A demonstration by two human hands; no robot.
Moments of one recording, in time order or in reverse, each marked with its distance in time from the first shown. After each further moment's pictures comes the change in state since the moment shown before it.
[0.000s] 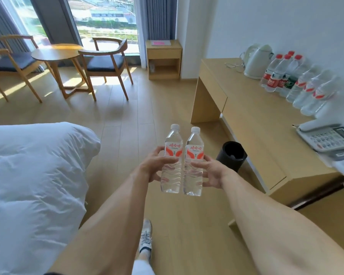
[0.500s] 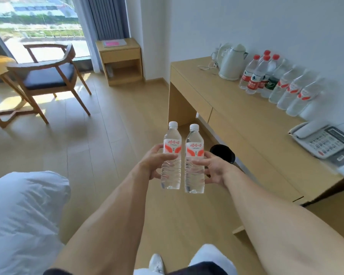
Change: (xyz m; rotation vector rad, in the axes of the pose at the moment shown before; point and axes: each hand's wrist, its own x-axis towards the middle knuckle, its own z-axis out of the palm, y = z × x) left_hand 0.208 0.132 -0.057 0.125 -0.237 -0.054; right_hand 0.141 -0.128 -0.005 0.121 0.240 -0.006
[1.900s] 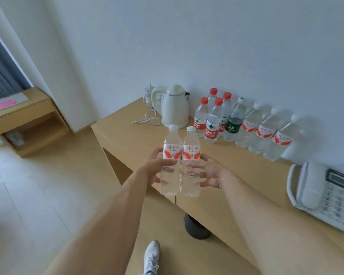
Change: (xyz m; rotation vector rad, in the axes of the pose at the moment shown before) left_hand 0.433 0.312 0.141 0.247 -0.371 0.062; right_hand 0.277 -0.272 -0.246 0.313 0.336 -0.119
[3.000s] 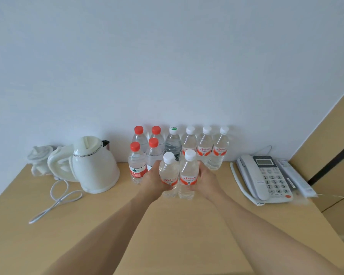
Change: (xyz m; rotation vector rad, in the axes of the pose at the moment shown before) left_hand 0.199 0.083 0.110 0.738 -0.403 0.555; right_hand 0.039 -0.038 -0.093 -0.367 0.935 -0.293
